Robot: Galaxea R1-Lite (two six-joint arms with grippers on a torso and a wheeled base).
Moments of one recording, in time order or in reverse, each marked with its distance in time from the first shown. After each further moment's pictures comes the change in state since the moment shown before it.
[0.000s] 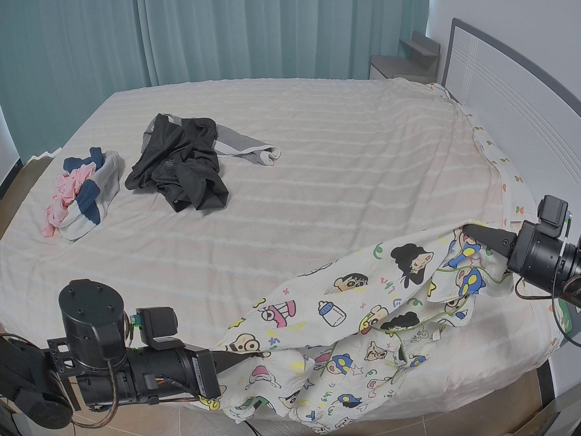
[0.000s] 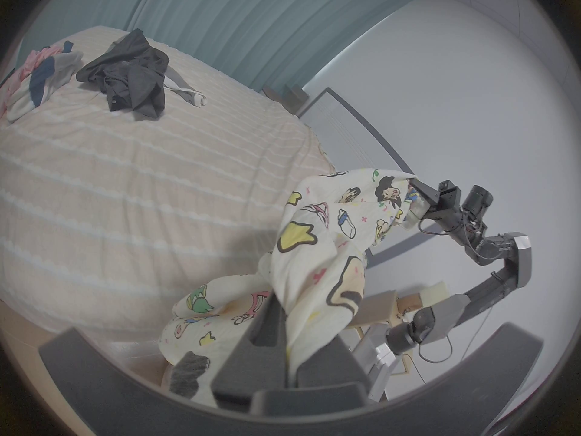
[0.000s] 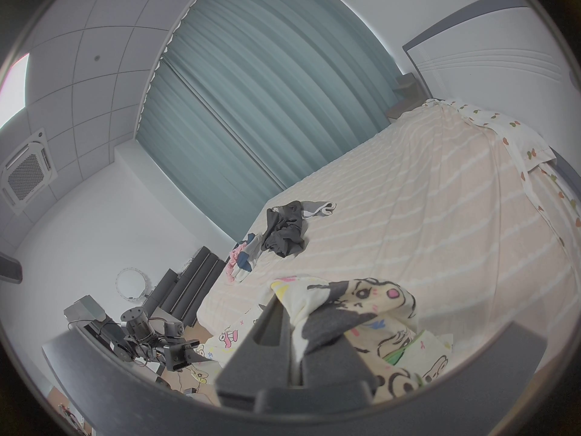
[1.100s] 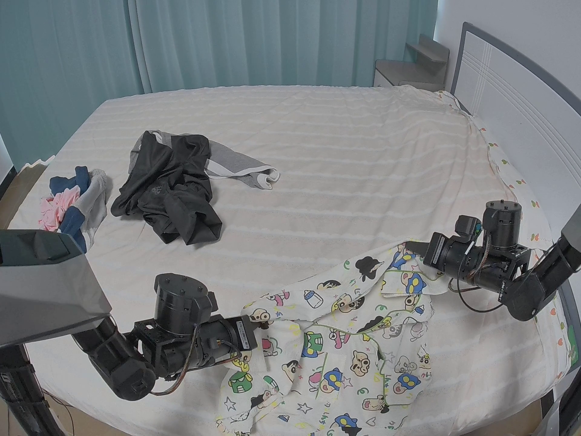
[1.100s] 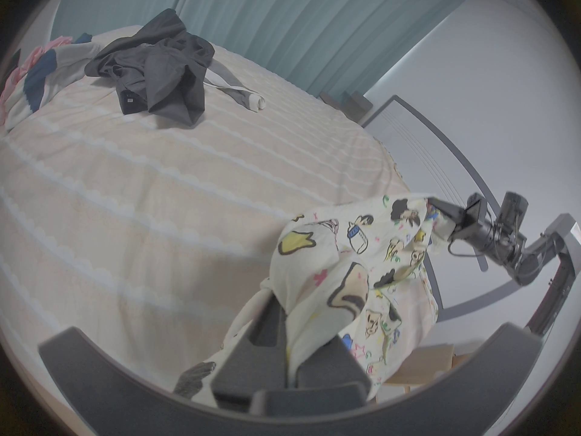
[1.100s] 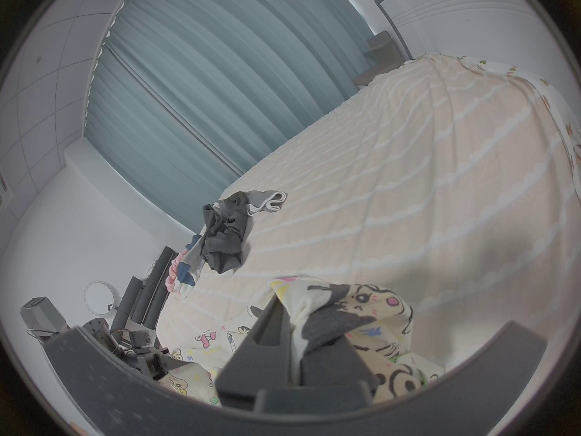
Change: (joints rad) left arm 0.129 0.515 -0.187 -0.209 0.143 -0.012; right arm -0.102 0.660 -0.170 -0.298 0.019 0.000
